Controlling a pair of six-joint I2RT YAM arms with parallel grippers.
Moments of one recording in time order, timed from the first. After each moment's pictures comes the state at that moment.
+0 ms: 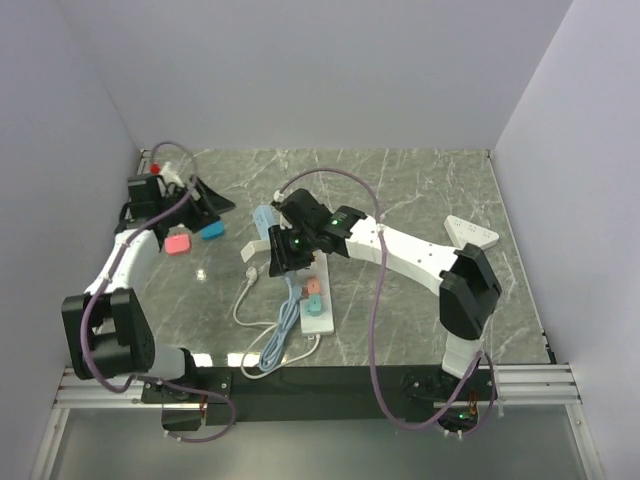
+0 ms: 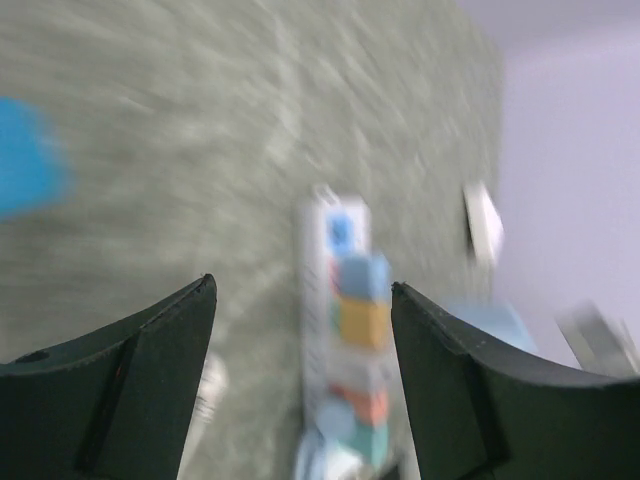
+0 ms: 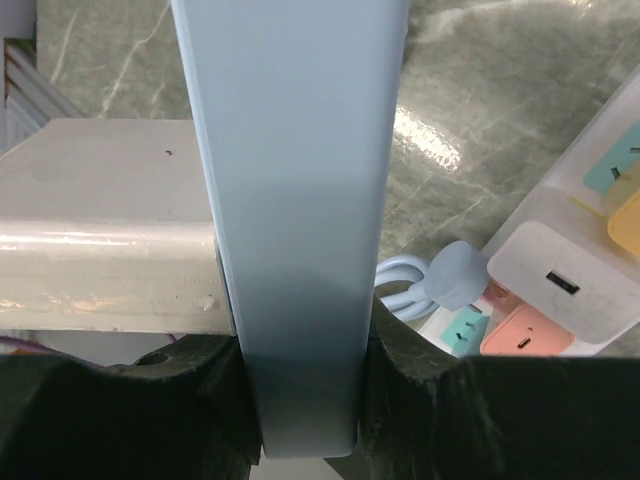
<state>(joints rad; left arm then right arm) 0.21 1.41 0.97 -0.16 0.66 -0.60 0.91 1.79 1.52 -0.61 -0.25 0.59</state>
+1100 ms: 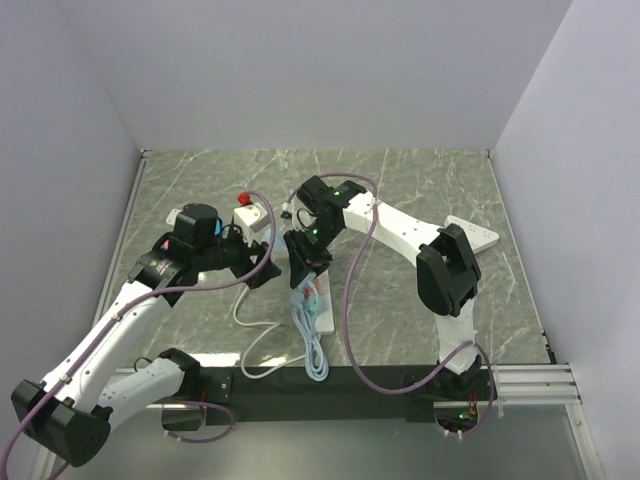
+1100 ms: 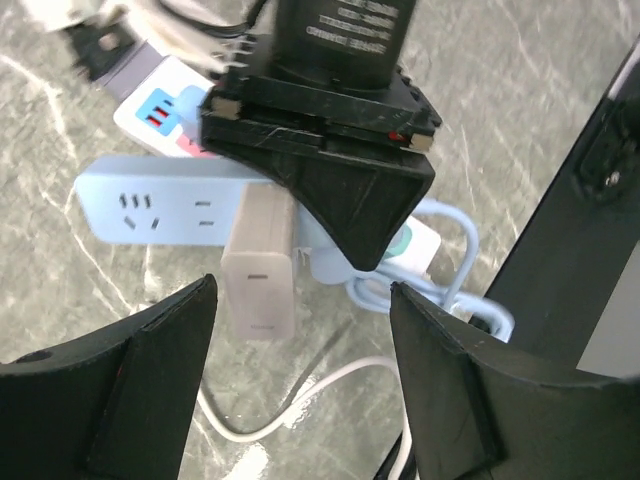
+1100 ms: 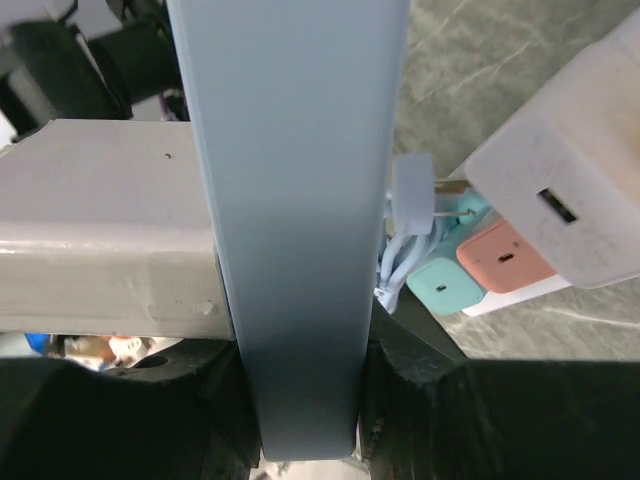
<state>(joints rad) -0.45 0.95 0.94 -0.57 0.50 0.10 0.75 1.99 1.71 -1.05 -0.71 0.32</state>
